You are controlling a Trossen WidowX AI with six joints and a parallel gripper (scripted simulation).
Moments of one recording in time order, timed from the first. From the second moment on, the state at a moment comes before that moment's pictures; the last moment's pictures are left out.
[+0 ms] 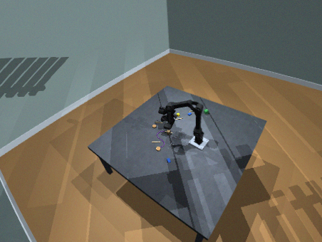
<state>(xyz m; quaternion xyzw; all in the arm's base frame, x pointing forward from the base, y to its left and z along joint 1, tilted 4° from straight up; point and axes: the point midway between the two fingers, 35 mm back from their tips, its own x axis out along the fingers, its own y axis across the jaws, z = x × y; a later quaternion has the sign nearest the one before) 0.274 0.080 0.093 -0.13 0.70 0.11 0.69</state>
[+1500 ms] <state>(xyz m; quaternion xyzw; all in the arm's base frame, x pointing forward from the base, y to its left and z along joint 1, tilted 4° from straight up) 0.272 0.077 0.021 -0.13 0.70 0.11 0.69</state>
